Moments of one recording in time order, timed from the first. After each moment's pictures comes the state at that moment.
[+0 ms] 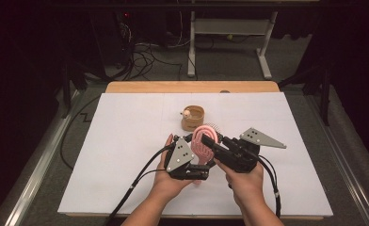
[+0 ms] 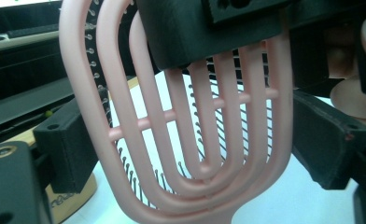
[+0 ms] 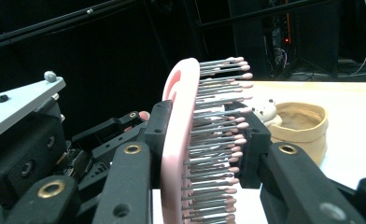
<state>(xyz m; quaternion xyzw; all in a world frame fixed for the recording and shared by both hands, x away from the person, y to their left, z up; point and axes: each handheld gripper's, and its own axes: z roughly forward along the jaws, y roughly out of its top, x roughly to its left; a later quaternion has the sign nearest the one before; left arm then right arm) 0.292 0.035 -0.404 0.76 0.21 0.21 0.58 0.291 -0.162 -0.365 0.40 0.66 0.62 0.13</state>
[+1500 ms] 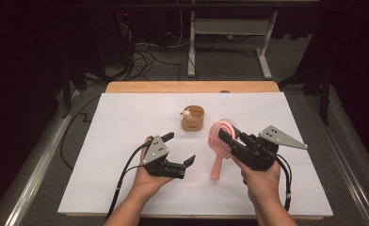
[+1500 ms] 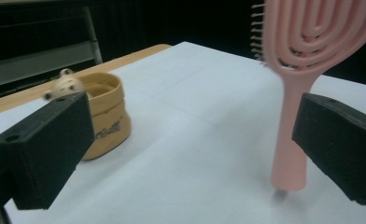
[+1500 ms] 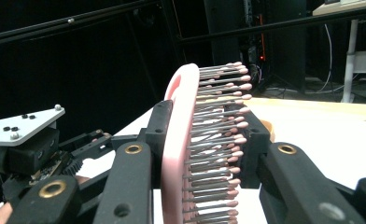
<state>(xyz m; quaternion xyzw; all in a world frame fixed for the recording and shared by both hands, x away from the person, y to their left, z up) 0.310 0.098 -0.429 0.76 0.27 0.19 0.57 0.290 -0.198 -0.355 0.40 0.65 0.62 0.18</state>
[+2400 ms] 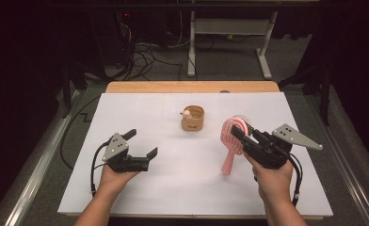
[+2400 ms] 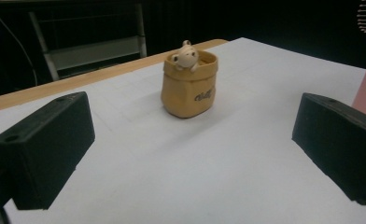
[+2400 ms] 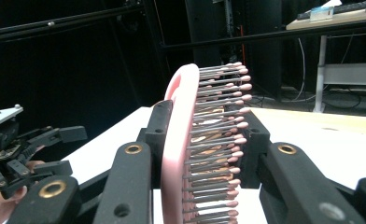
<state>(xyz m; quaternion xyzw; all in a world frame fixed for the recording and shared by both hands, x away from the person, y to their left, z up) 0.315 0.195 -0.439 0.73 0.33 0.23 0.55 0.291 -0.223 -0.351 0.41 0.64 0.61 0.22</state>
